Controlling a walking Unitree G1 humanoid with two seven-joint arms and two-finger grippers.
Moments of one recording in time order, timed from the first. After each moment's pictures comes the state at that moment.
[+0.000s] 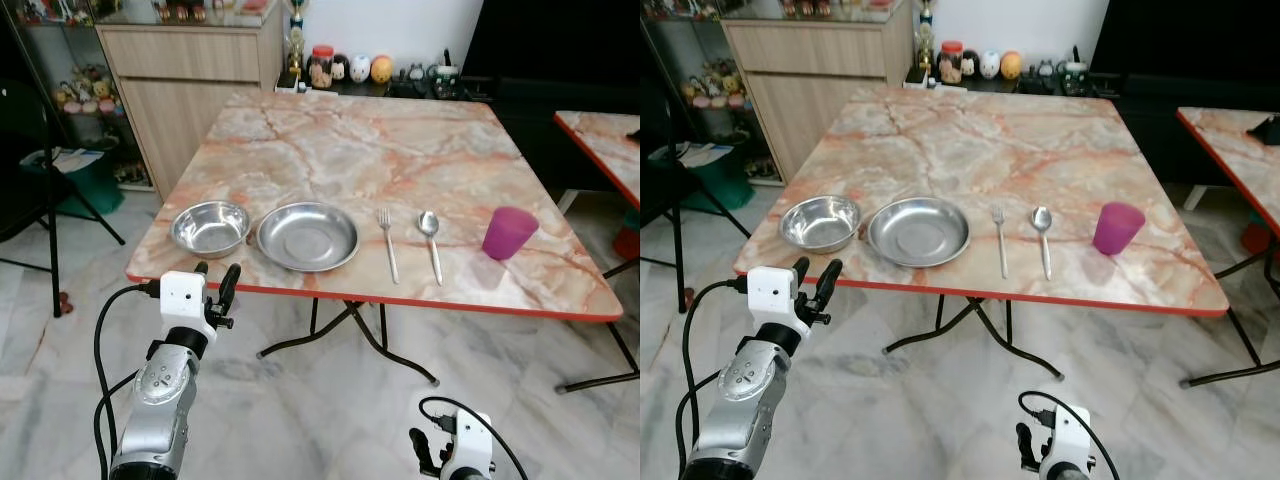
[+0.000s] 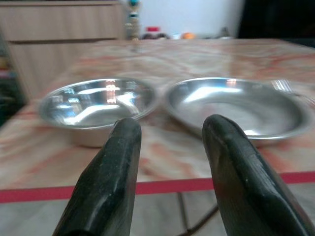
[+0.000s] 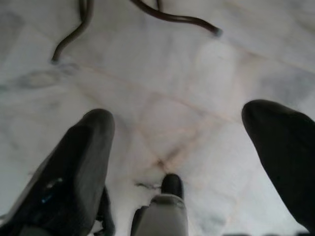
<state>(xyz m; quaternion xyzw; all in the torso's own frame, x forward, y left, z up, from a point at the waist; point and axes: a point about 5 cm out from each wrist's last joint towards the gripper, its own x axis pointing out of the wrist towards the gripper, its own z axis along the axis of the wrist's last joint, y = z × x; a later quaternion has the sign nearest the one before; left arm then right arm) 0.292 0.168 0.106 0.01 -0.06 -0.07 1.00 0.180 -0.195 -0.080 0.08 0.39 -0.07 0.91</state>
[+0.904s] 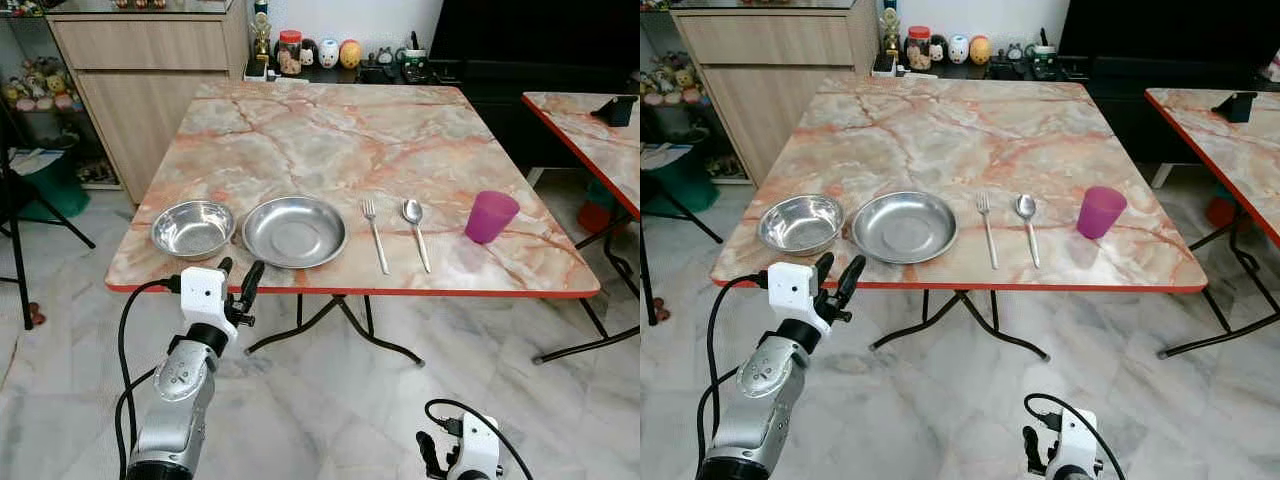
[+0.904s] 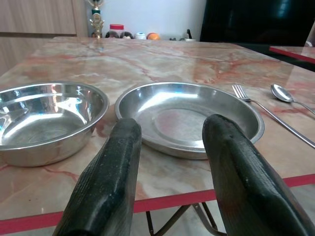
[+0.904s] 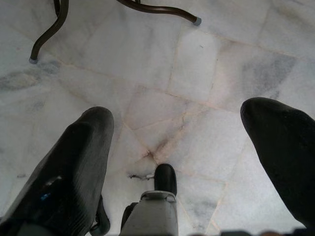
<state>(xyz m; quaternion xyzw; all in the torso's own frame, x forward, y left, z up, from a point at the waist) 0.292 0.153 0.113 -0.01 -0.07 -0.10 0.99 0.182 -0.196 -0.079 0.08 0.39 -0.07 0.91</state>
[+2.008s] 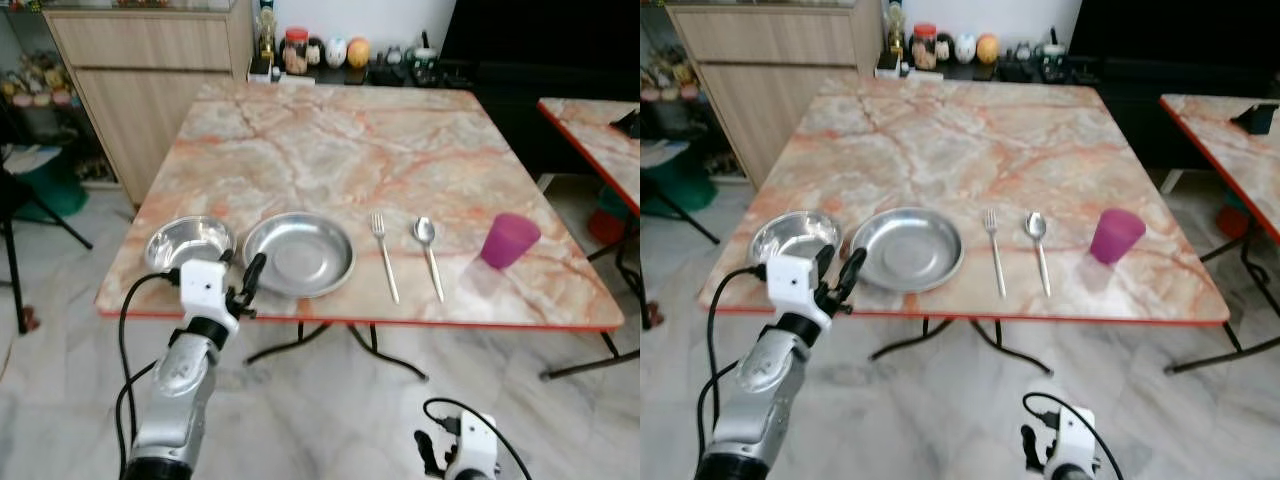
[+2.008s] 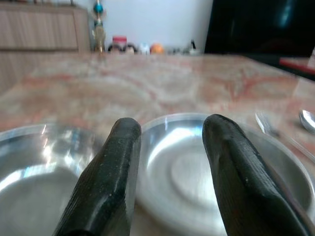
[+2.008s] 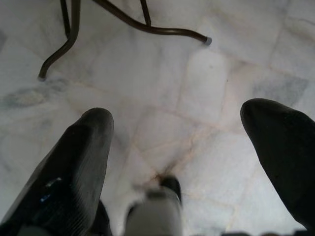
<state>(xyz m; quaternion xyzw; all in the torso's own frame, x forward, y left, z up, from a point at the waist) 0.295 0.153 0.127 -0.01 -0.10 -0.10 0.99 0.183 -0.190 -0.080 0.09 0.39 -0.06 0.91</state>
